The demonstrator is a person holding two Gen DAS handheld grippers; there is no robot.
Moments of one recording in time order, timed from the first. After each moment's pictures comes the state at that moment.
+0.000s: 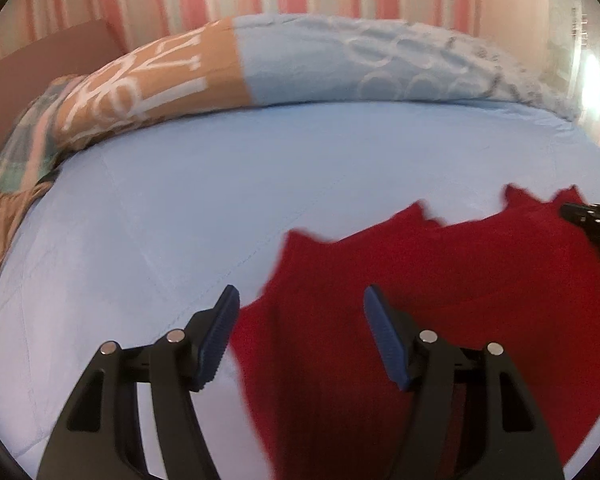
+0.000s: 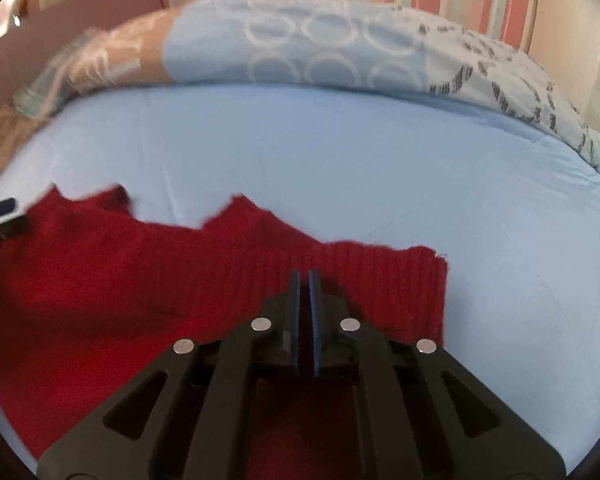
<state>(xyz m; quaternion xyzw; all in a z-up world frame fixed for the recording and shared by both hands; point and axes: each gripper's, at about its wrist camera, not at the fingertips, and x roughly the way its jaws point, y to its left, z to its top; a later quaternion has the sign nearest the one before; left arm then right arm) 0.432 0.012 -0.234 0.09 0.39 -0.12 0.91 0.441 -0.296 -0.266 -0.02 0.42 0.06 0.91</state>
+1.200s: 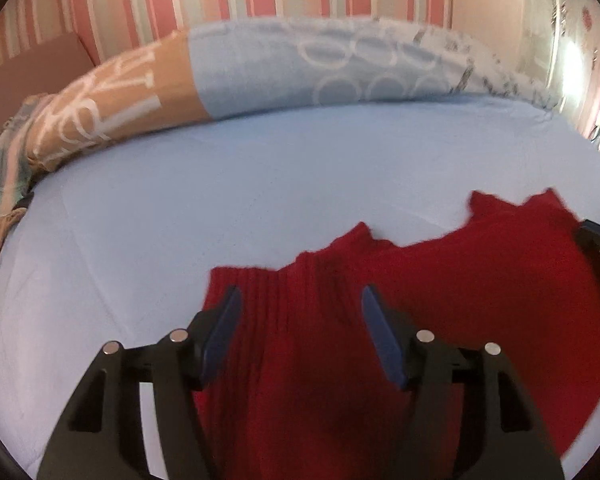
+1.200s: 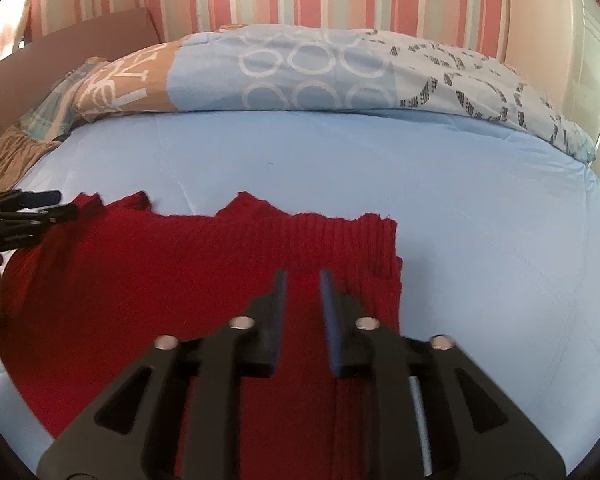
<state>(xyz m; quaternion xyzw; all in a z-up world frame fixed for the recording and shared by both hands) 0.431 -0.022 -0.222 0.10 0.40 -0.15 0.90 0.379 -0.307 -0.248 0.00 0.38 0.05 0.92</state>
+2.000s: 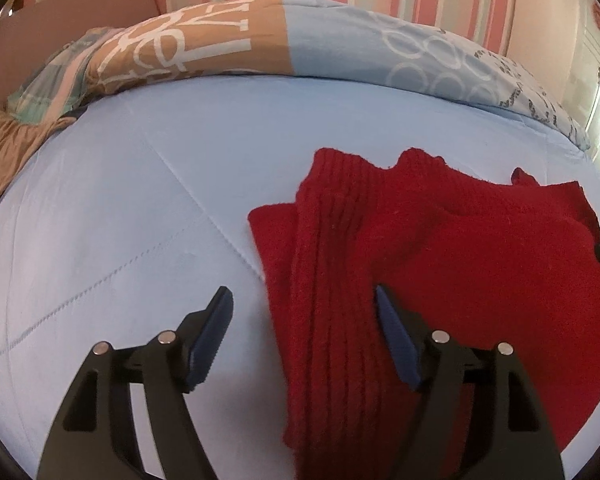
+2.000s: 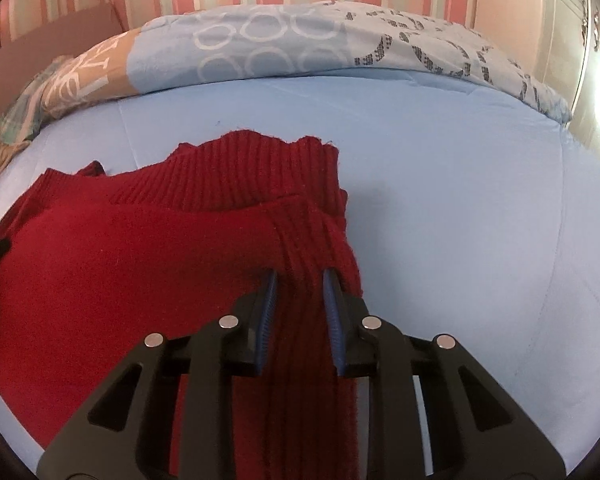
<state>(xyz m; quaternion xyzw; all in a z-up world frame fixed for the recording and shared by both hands) 0.383 0.055 -0.262 0.02 0.42 -0.07 0.91 0.367 -0.343 -0.287 0.03 0.41 0.00 0.91</state>
